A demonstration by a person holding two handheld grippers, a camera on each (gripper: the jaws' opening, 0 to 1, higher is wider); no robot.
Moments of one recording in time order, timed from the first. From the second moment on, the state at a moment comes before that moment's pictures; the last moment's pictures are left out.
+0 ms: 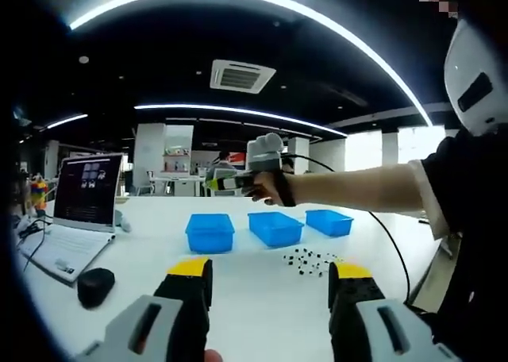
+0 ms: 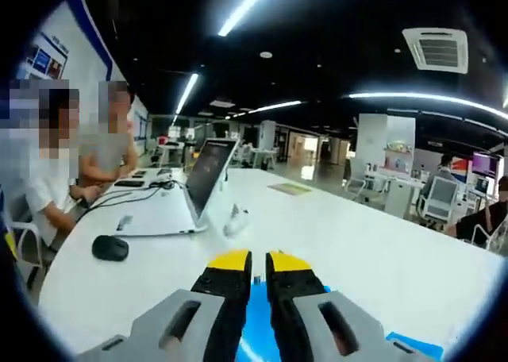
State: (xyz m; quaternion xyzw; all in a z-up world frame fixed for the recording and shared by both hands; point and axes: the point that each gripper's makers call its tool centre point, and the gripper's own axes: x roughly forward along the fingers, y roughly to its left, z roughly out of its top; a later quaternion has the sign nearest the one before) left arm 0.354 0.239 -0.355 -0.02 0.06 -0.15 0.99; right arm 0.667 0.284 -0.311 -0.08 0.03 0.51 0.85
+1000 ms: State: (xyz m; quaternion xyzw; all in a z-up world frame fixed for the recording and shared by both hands) left arm 0.367 0.211 -0.345 -0.01 0.05 -0.19 0.98; right arm 0.563 0.078 -0.279 -0.05 -0.03 0.50 0.87
